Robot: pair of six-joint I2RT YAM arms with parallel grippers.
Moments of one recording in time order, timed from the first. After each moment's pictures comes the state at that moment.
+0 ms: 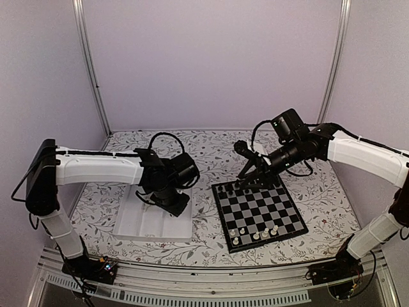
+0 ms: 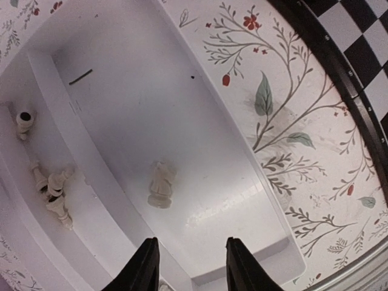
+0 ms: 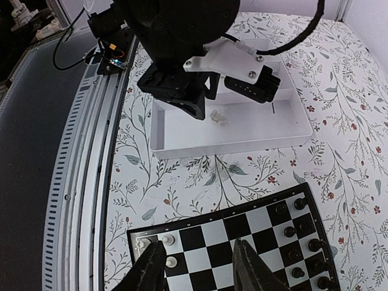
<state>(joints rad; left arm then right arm) -0.98 1.72 1.23 -0.84 -0.19 -0.46 0.69 1.48 1.24 -0.66 -0.69 -0.59</state>
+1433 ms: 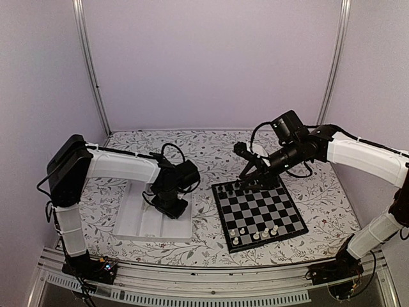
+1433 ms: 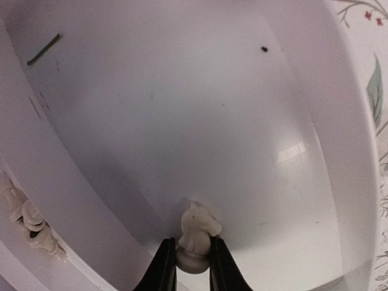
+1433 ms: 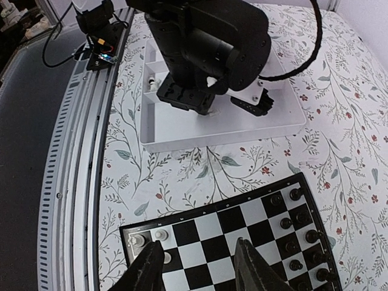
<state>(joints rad) -0.89 1.94 1.27 -0.87 -0.15 -0.39 0.69 1.48 1.22 -0.65 -0.65 -0.58</state>
